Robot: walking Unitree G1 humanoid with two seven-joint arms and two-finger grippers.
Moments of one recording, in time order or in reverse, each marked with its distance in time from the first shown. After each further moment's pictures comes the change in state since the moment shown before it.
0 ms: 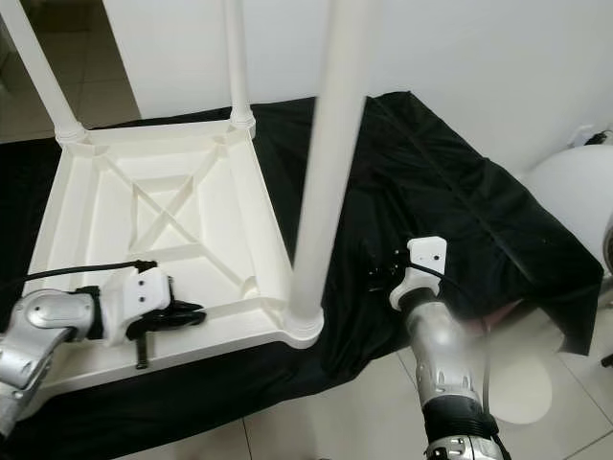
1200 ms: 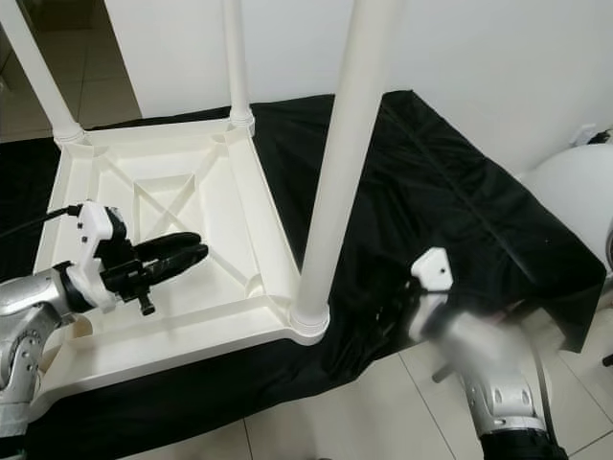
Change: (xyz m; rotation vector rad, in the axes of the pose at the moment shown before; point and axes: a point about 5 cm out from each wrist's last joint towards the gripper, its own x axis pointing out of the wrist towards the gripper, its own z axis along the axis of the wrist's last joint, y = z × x) left arm -0.041 0.007 0.042 -0.223 -0.398 0.259; right arm -0.044 0.011 0.022 -0.046 0.146 0.669
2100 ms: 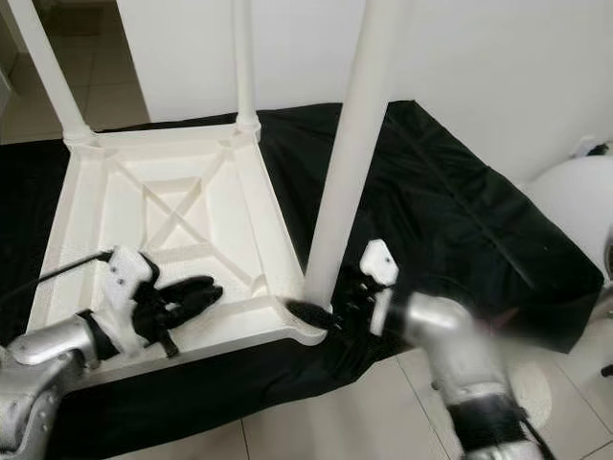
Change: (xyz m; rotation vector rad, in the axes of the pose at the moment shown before) left arm 0.019 -0.055 -0.019 -0.145 0.103 0.010; right arm 0.059 0.021 0.021 -0.006 -0.075 0.270
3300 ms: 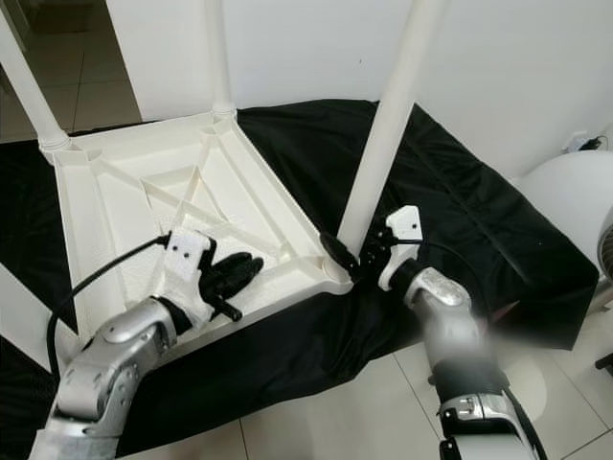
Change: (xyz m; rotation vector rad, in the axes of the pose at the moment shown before) left arm 0.053 0.001 0.002 -0.120 -0.078 0.246; right arm -0.017 -0.059 -0.007 0.004 -0.062 -0.444
